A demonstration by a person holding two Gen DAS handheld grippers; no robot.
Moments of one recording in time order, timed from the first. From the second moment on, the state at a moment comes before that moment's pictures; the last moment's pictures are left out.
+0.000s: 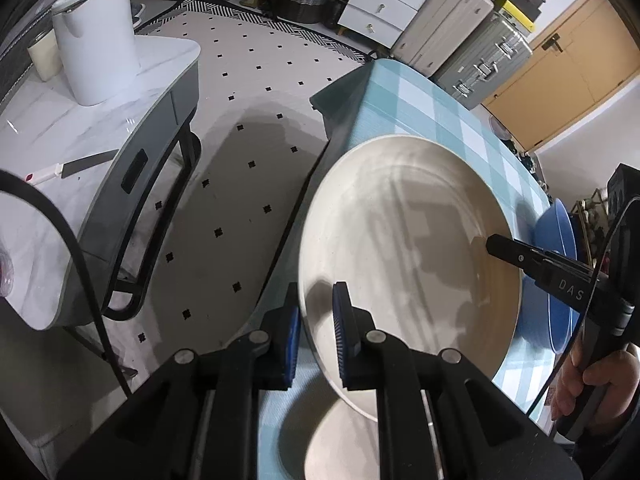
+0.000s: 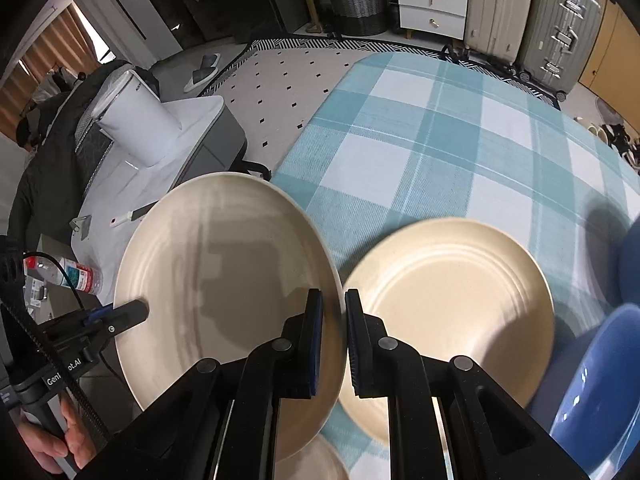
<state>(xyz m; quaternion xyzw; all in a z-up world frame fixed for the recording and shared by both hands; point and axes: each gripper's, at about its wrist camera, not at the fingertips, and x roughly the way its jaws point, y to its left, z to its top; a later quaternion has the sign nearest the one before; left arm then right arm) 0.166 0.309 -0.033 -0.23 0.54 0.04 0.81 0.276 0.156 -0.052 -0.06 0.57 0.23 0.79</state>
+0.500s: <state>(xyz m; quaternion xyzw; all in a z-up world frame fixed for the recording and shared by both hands) 0.089 0.278 -0.029 -0.23 0.54 0.04 0.81 0.187 0.125 -0.049 -0.04 0.56 0.23 0.79</state>
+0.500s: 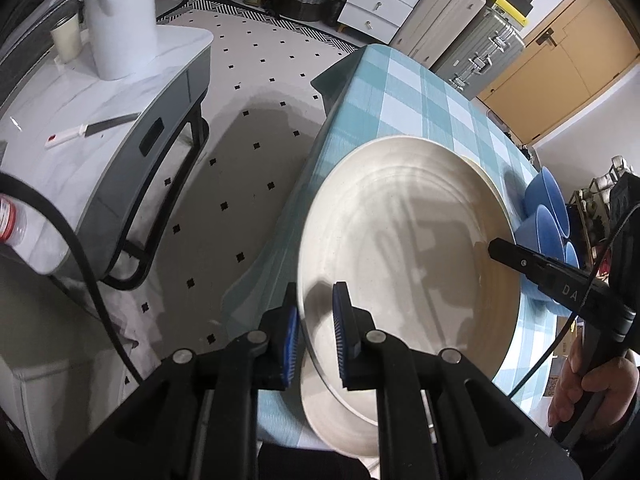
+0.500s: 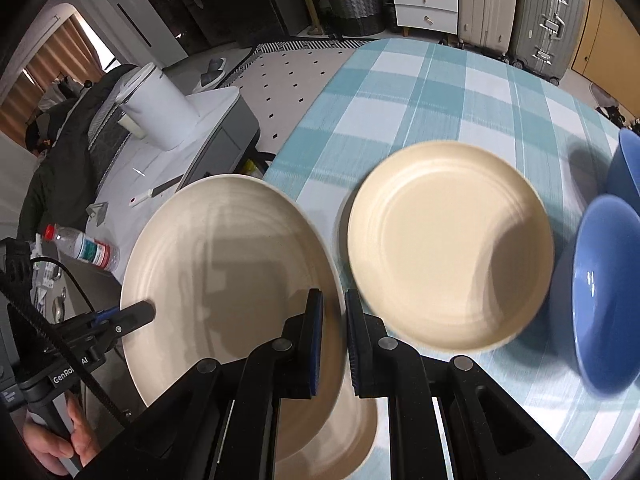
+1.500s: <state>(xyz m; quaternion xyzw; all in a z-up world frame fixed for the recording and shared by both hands) 0.051 0.231 -0.080 -0.17 0.57 0.07 0.80 0.113 0.102 -0.107 -0.12 0.54 0.22 0.81</state>
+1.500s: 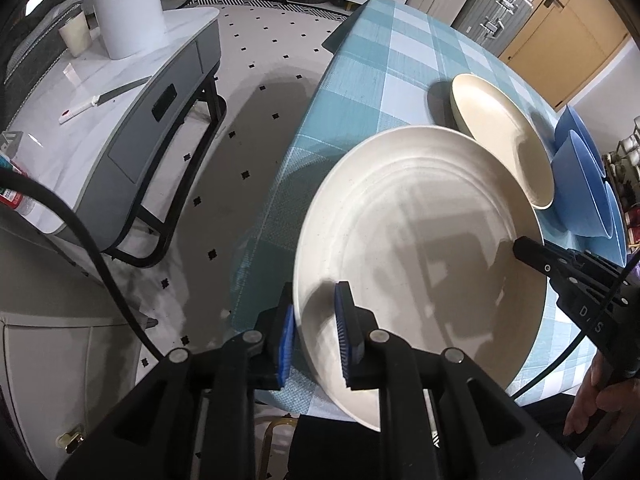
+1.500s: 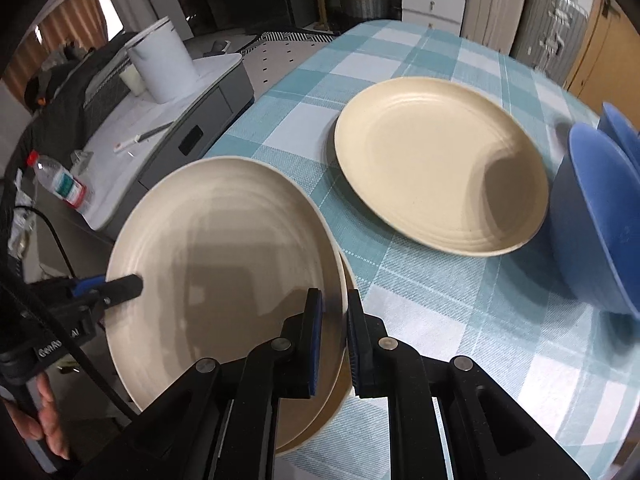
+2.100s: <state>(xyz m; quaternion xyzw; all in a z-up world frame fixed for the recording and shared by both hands) 0.053 0.218 -0.085 -0.13 0.58 0.08 0.80 0.099 0.108 -0.124 -0.22 0.52 0.21 0.80</state>
